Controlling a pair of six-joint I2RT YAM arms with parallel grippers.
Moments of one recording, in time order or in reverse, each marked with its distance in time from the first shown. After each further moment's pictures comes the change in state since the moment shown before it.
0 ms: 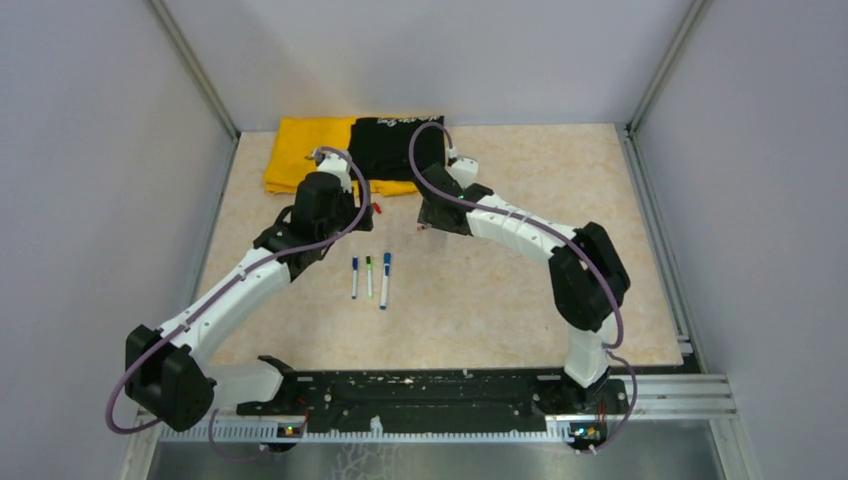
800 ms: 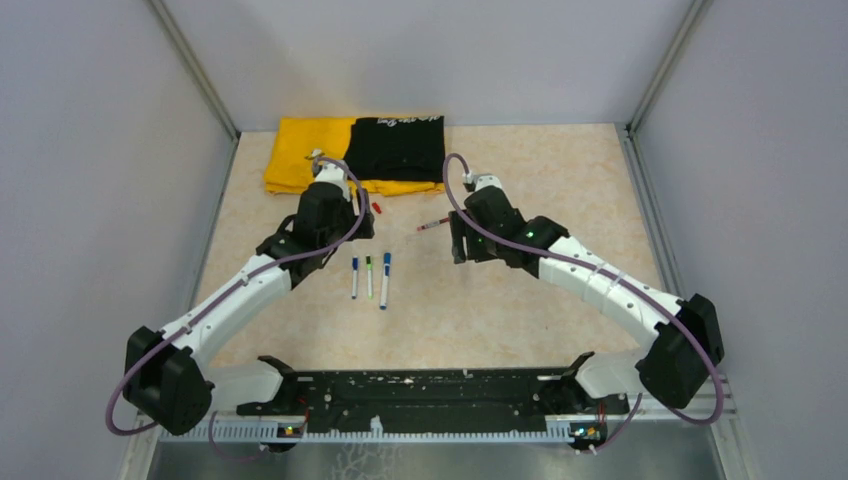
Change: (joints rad) left arm -0.016 -0.015 -0.076 0.021 -0.021 -0.100; right arm 0.002 -0.511 -0.338 -0.066 -0.246 -0.414
